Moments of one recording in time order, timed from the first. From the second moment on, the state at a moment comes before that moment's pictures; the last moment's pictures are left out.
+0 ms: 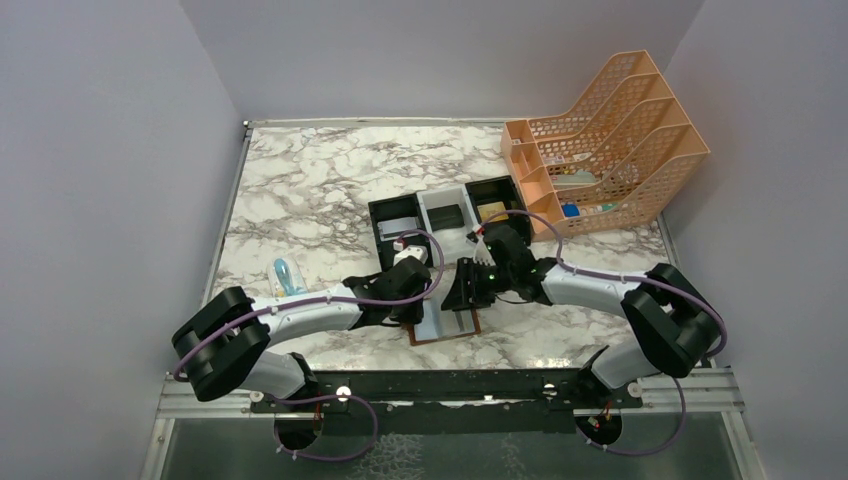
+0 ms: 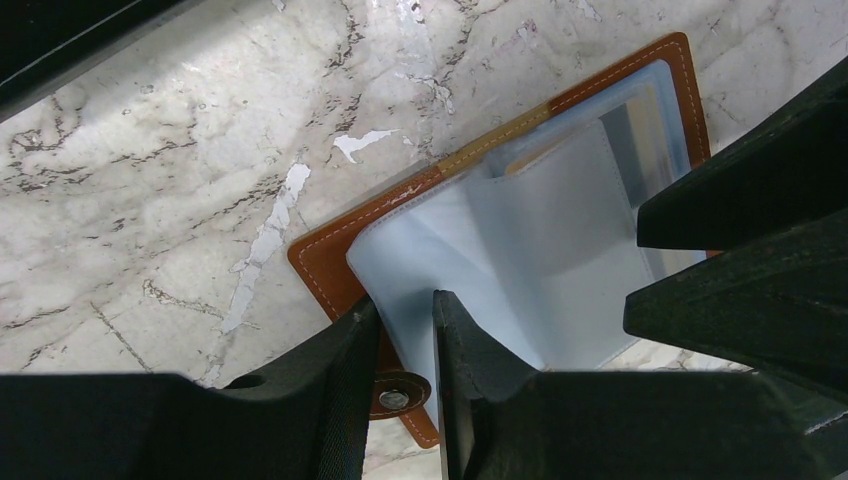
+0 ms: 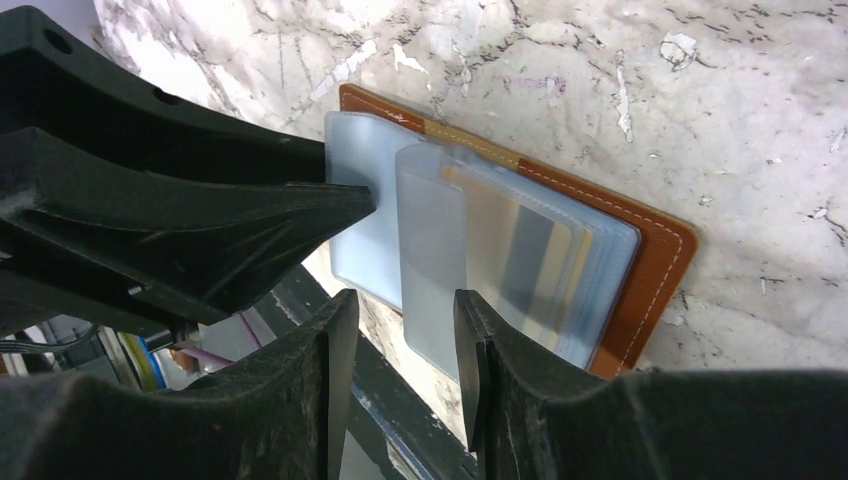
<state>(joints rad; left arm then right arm) -0.96 1.35 0.63 -0.25 -0.14 -0.73 0.71 1.49 0.64 0.01 -0.50 0.72</state>
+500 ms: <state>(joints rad) -0.96 1.33 0.62 -0.25 -0.14 -0.74 0.71 1.54 0.63 0.28 -0.72 0.82</state>
